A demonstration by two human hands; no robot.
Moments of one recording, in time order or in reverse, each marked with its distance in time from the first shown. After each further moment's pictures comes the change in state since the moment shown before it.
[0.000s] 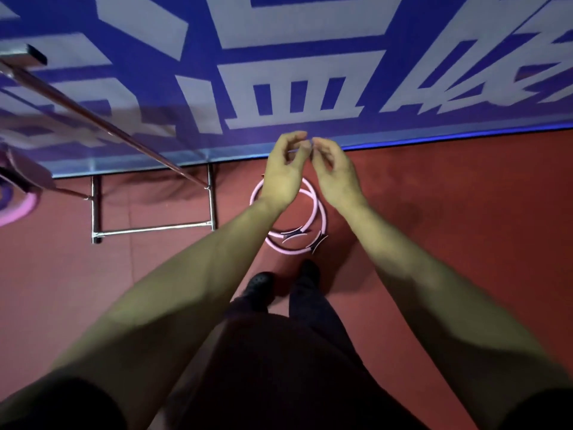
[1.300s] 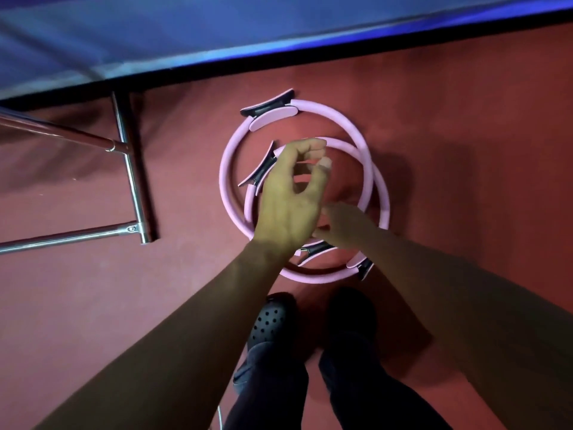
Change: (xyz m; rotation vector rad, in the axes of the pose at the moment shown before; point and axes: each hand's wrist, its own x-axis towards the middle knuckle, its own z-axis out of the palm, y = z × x) left_hand 0.215 -0.538 0.022 0.057 -0.113 -0.072; right_hand 0.169 0.634 0.259 -0.818 -0.689 0.156
